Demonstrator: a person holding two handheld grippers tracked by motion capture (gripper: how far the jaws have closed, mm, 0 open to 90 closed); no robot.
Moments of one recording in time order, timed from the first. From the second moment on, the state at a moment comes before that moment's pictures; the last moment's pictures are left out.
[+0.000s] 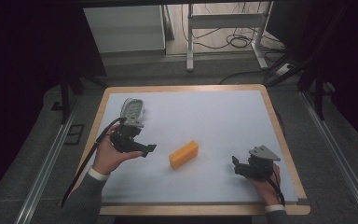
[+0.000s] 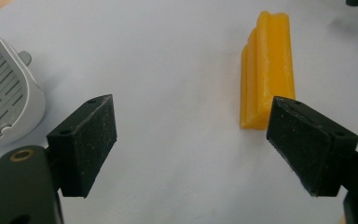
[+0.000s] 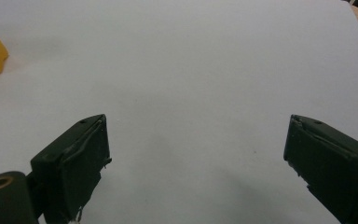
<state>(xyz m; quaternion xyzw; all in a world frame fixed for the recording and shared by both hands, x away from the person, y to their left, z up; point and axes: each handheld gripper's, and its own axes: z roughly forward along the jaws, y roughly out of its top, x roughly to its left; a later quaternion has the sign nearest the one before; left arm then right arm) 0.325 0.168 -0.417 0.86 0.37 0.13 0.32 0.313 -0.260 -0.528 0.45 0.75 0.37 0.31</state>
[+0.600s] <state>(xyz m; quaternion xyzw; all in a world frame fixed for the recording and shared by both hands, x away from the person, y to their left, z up) 0.329 0.138 -0.418 0.87 0.34 0.13 0.32 0.314 -0.260 -0.528 0.45 0.75 0.37 0.31</state>
